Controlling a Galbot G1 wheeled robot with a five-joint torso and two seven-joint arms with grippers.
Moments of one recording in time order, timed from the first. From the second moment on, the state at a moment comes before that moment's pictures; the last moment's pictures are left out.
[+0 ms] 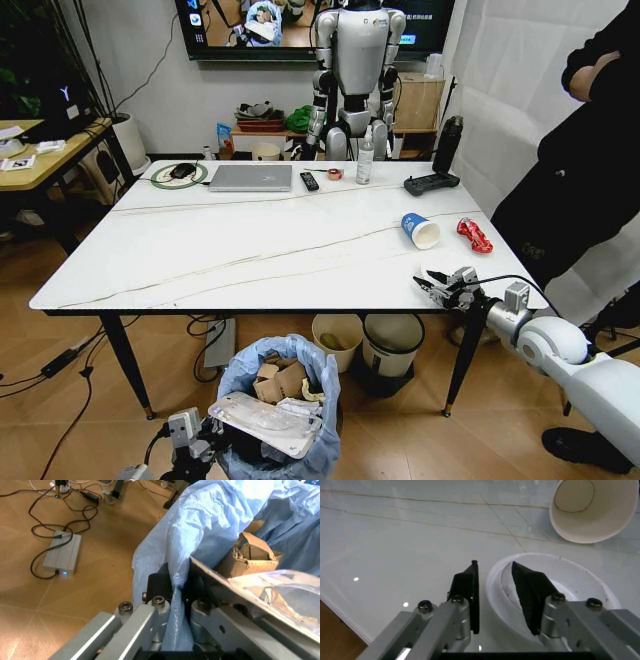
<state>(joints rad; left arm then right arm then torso) 2.00 -1.33 -0.55 -2.26 -0.63 0.16 -0.06 -0.90 0.62 0.06 1.57 0.86 -0.05 -0.30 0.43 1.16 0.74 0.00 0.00</state>
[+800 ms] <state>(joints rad) 2.00 -1.32 -0.55 -2.26 -0.64 0.17 -0.06 -0.92 0.59 0.10 1.63 0.88 -0.04 -0.30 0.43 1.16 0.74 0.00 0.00</state>
